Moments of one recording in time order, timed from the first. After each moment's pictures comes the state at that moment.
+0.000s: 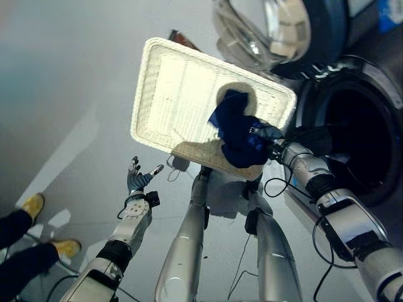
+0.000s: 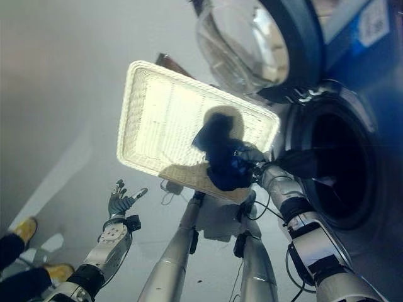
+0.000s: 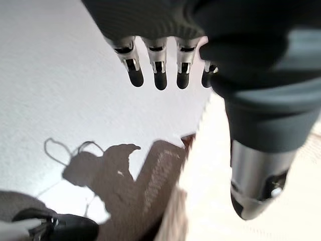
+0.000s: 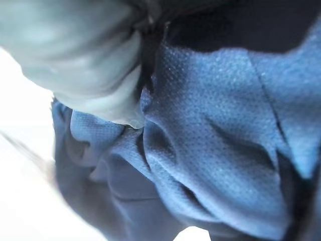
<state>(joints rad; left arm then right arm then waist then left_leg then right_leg) -0.34 0.37 -0.34 0.64 -0.56 -0.27 0.53 -0.83 -0.43 0.20 0.87 0.99 0.06 0.25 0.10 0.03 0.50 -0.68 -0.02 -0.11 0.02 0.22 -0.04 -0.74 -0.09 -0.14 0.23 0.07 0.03</state>
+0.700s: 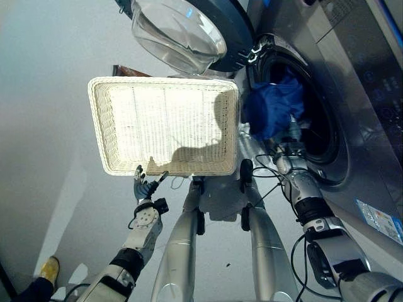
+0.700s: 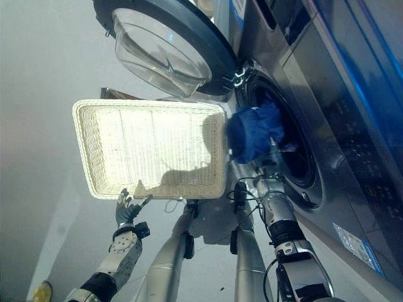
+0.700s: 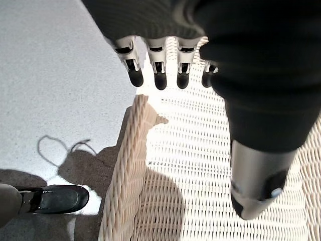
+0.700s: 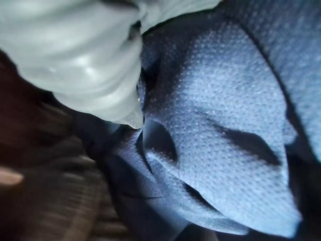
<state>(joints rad) -0.32 0.28 -0.37 0.69 -0.56 -0.34 0.60 -0.70 -0.27 -0.10 0.59 1.89 -0.29 0.07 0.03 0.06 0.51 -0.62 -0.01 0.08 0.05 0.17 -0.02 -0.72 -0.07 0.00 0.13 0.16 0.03</state>
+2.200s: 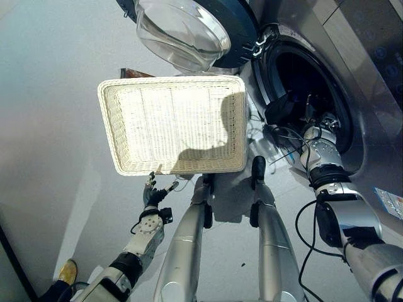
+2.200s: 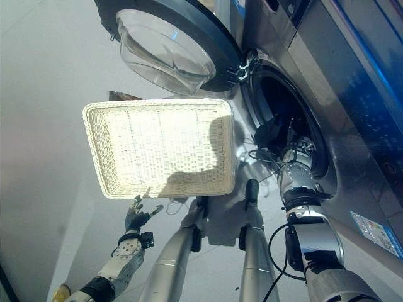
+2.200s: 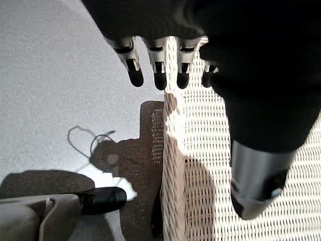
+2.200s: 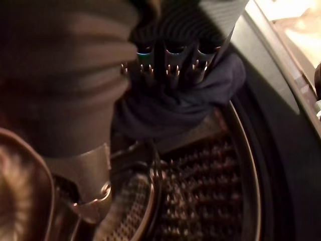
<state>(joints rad) -0.31 0.33 -0.49 0.72 -0.58 -0.29 0.53 -0.96 -0.39 -0.10 0.88 1.97 -0.34 0.18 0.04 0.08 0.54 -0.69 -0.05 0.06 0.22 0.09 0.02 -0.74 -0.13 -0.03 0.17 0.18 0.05</state>
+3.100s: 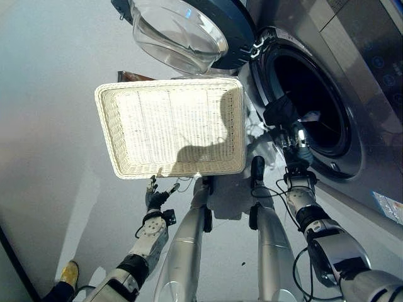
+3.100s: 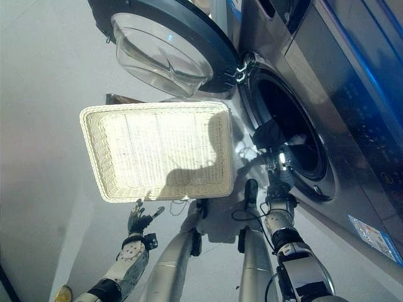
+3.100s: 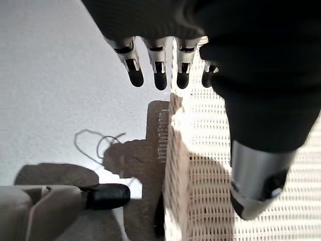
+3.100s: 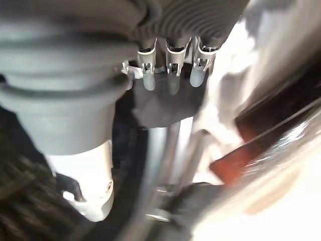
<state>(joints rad) -0.31 0.26 -0.43 0.79 -0.56 -0.32 0.51 -0.64 -0.27 0.11 1.00 1.14 -0.43 0.22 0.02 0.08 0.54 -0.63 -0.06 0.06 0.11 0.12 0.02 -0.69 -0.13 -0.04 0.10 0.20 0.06</state>
